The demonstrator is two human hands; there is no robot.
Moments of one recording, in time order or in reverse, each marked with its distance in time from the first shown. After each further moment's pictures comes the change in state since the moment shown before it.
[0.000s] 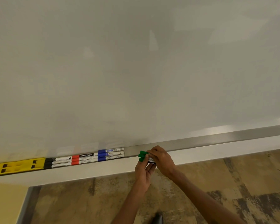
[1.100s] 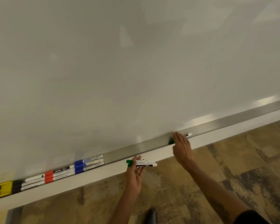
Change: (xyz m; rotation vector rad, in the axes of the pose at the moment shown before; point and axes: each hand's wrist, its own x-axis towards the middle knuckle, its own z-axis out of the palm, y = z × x) left_hand 0.016 -0.041 0.013 0.044 0.070 -0.089; right_hand -0.030 0.147 -0.071 -0.382 0.209 0.425
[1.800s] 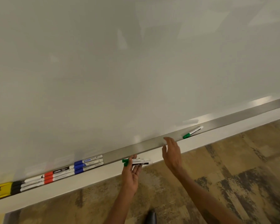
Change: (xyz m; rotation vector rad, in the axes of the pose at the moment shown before) left_hand 0.001 0.016 -0.010 -0.037 -0.054 0.030; right_hand -0.030 -0.060 0.001 0.336 0.111 0.106
